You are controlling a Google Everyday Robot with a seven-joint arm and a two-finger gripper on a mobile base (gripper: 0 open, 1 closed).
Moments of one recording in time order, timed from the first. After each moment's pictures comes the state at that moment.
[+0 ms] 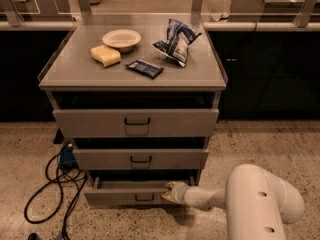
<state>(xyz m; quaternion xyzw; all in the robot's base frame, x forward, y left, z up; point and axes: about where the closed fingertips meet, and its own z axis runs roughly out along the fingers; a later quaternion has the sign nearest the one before) 0.652 -0.064 0.190 -0.50 0.78 0.04 0.38</state>
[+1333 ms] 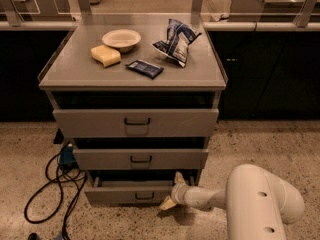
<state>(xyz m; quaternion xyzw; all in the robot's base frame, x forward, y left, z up) 0.652 -0.064 0.190 -0.50 0.78 0.04 0.38</state>
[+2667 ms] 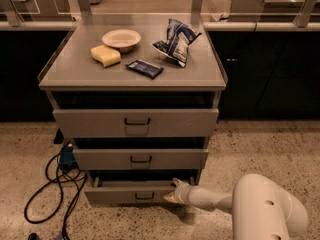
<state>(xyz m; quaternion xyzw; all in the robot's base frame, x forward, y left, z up) 0.657 -0.080 0.171 -0.48 0.79 0.06 0.38</state>
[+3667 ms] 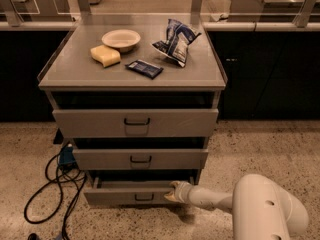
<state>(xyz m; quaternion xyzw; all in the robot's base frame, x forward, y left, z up) 0.657 -0.080 0.171 -0.48 0.79 0.06 0.38</state>
